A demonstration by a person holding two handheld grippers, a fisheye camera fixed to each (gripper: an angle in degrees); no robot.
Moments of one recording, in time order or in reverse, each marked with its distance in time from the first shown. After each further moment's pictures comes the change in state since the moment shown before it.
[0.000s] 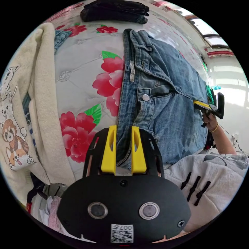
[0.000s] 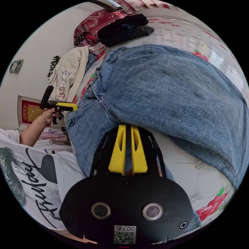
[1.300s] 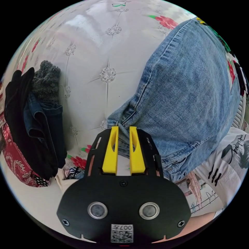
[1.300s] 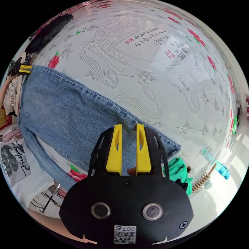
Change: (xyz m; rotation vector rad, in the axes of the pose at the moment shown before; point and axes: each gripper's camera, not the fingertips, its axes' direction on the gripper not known) left arm 0.220 -0.325 0.069 -0.405 -0.470 0.709; right arm 0.303 -0.014 -0.159 -0.332 0.525 0.071
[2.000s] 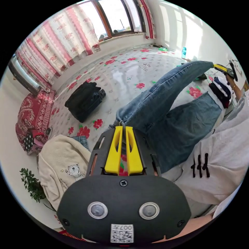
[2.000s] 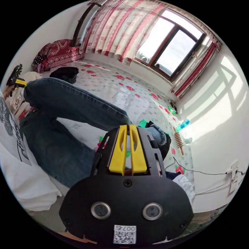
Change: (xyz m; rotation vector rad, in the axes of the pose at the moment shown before) left arm 0.286 0.392 -0.025 0.767 -0.153 -0.310; right arm -0.285 0.518 -0.062 0.744 0.395 0.389
